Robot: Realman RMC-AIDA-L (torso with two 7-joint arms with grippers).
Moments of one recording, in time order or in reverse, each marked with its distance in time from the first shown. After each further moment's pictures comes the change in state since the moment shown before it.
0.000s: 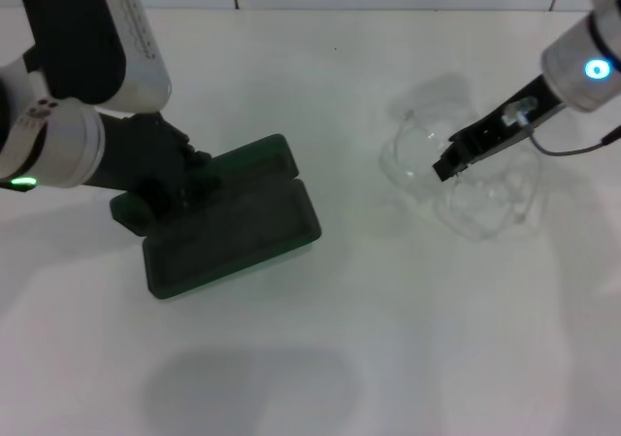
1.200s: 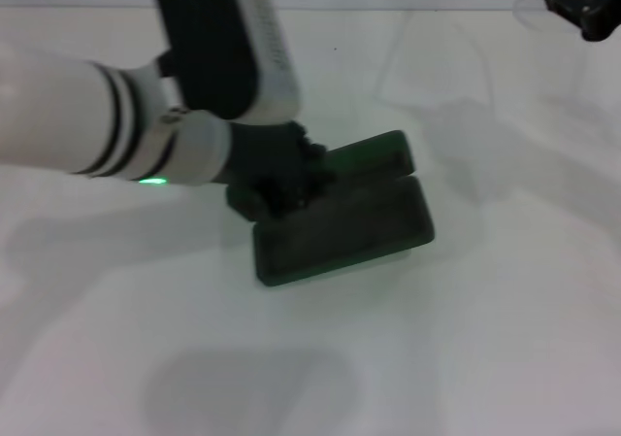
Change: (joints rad) left arm -0.039 -0.001 0.211 -0.027 -0.081 -0.176 -0.069; right arm -0.567 0.005 0.027 -0.894 0.402 0.134 -0.632
